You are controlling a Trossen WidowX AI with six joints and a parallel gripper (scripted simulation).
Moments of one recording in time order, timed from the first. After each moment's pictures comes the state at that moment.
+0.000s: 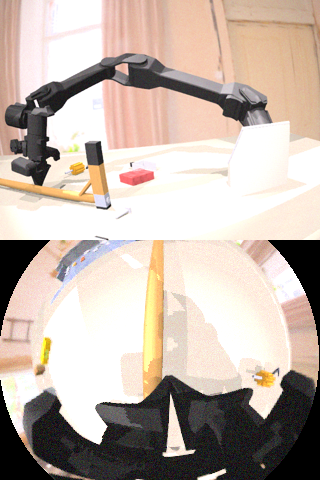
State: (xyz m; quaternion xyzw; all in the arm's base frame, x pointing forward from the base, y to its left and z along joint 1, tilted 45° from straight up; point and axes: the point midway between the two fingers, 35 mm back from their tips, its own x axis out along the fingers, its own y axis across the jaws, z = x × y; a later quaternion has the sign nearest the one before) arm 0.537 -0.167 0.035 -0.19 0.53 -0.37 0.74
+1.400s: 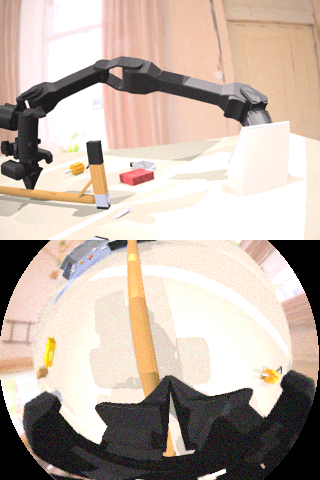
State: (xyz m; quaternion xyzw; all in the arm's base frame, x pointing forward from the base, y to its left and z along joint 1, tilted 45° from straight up) arm 0.555 -0.141 0.010 -0.19 0.53 -0.37 0.74
